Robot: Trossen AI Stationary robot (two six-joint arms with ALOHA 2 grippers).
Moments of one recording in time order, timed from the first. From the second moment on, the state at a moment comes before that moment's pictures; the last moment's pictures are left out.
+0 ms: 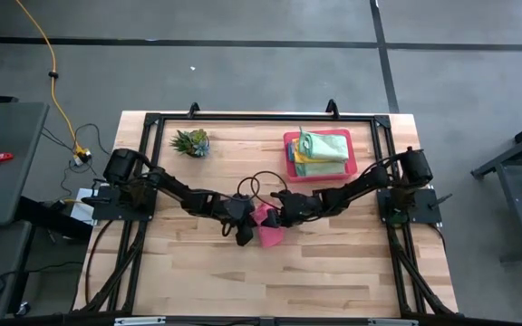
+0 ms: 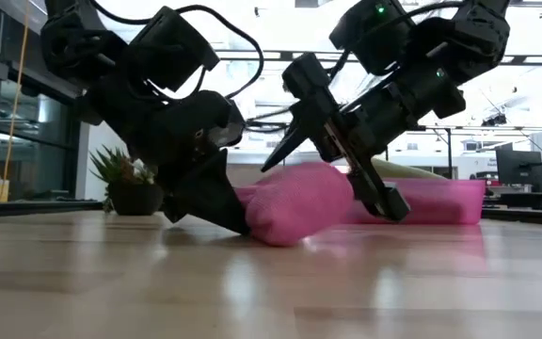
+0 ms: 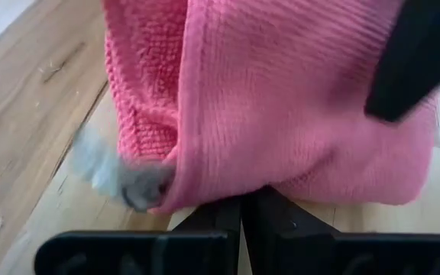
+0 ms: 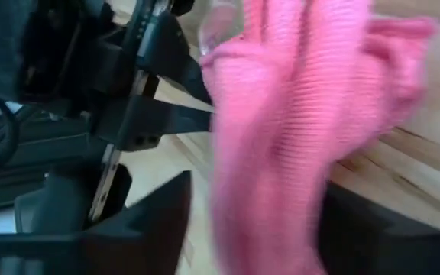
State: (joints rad) left arm -0.06 1.87 0.70 0.41 -0.05 -0.58; right arm 0.15 1.85 0.81 0.45 -0.05 1.44
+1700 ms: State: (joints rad) left arm 0.01 0.87 0.69 -0.14 -0.38 -0.29; right arm -0.55 1.35 0.80 -0.20 -0.24 0.90
